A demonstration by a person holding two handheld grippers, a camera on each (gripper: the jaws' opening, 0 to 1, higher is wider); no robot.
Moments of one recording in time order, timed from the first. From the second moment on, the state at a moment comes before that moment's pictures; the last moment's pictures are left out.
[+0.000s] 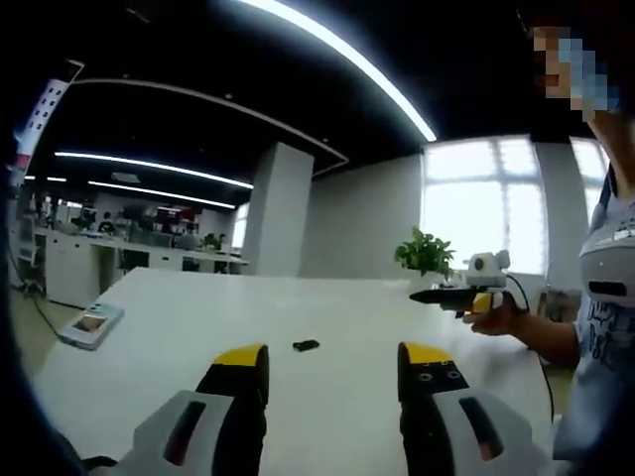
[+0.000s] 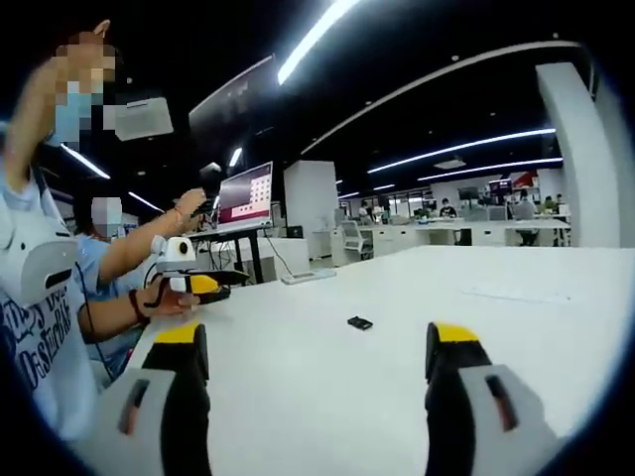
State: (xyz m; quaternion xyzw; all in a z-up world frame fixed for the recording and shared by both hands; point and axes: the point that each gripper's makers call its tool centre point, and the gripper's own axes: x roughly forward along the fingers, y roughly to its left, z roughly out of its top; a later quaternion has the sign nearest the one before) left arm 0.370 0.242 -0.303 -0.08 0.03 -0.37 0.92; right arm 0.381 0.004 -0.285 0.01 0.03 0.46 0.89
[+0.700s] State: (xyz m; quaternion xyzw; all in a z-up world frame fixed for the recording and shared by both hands) left arm 0.369 0.243 -0.294 -0.09 0.01 -0.38 0.92; right arm 0.379 0.005 -0.281 0.02 0.02 0.46 0.89
